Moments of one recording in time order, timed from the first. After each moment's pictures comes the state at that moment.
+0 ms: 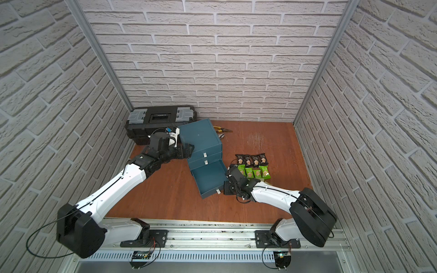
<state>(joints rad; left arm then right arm) -0.44 1.28 1.03 -0.34 0.07 -0.34 0.72 1.43 0.65 -0.21 0.01 0.72</state>
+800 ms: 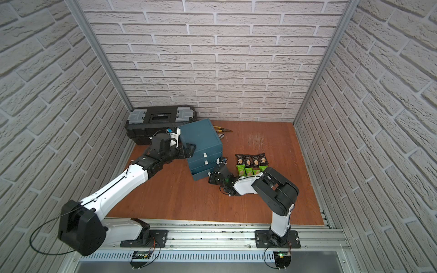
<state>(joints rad) -0.44 1.29 0.99 -0.24 0.09 -0.38 0.75 1.84 0.77 0.38 0.05 0.87</state>
